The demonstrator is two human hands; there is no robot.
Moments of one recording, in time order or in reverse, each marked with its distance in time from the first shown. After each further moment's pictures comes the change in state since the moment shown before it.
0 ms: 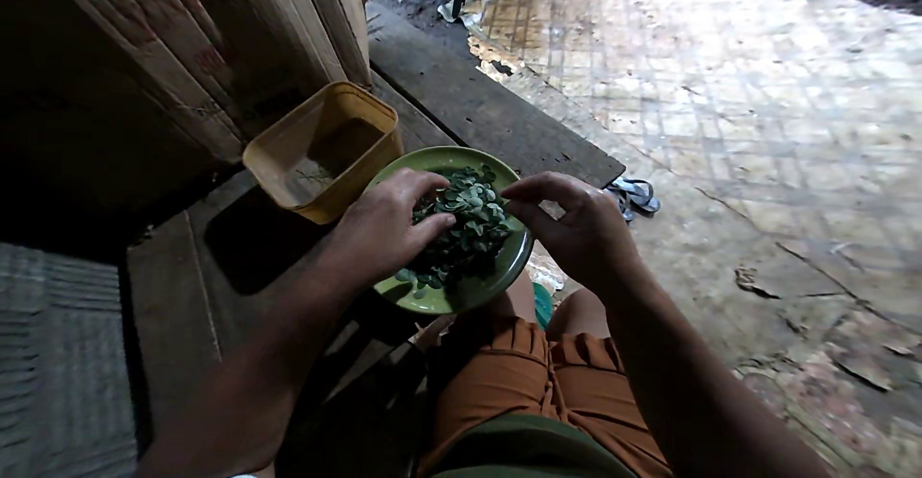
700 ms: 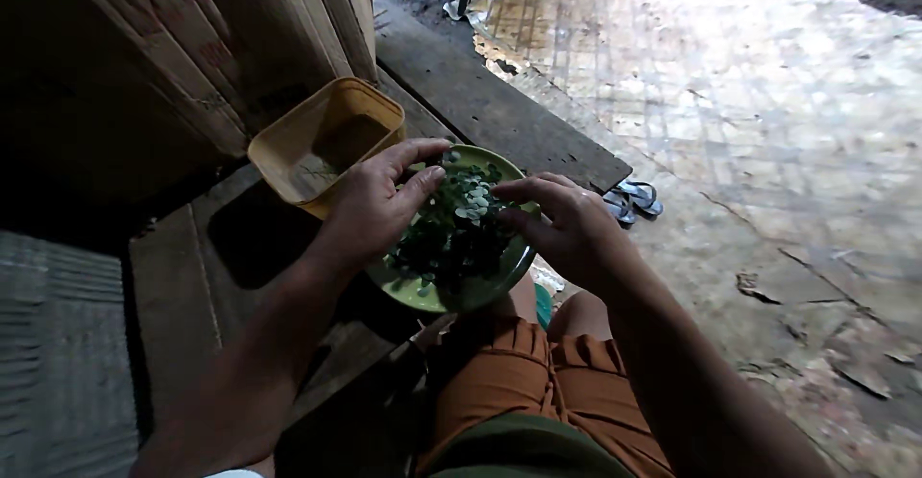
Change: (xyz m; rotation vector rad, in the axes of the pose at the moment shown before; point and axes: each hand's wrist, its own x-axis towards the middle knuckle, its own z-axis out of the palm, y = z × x) left_hand 0.005 0.005 -0.013 -0.364 0.181 -0.113; right_hand 0.006 -0.009 0.001 -0.020 -0.150 0.023
